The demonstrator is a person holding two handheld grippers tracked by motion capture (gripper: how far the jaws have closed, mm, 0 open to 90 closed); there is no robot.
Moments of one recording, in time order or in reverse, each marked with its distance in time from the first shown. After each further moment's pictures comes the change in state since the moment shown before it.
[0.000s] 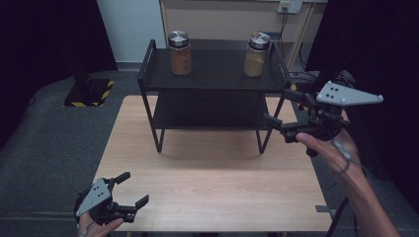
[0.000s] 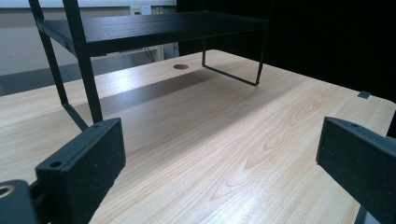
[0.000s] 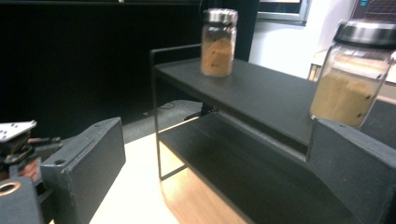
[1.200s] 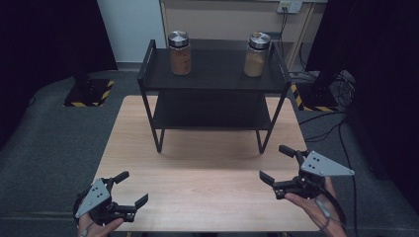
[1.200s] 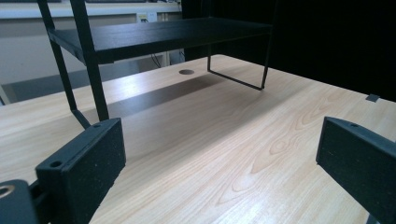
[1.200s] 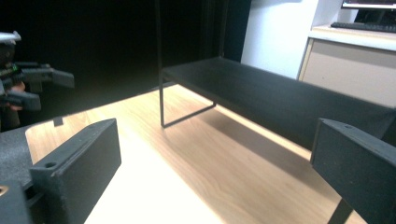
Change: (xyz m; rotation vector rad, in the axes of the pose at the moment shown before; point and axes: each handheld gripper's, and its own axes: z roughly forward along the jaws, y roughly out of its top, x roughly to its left) left arm -0.006 -0.003 -0.002 -0.031 0.031 0.023; right arm 0.040 -0.141 -0.015 0.024 -0.049 -0.001
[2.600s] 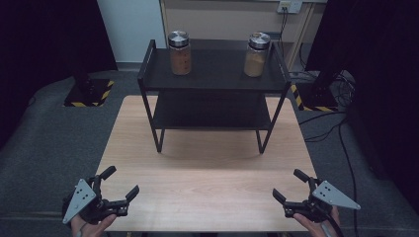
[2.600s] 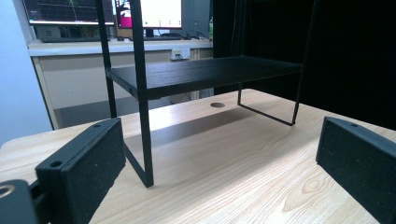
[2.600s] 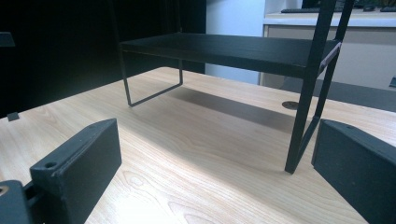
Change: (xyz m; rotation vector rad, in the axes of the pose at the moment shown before) left arm -0.011 -0.013 -0.012 -0.139 0.130 -0.003; right arm 0.018 -0.092 -0.031 -0.039 -0.156 0.101
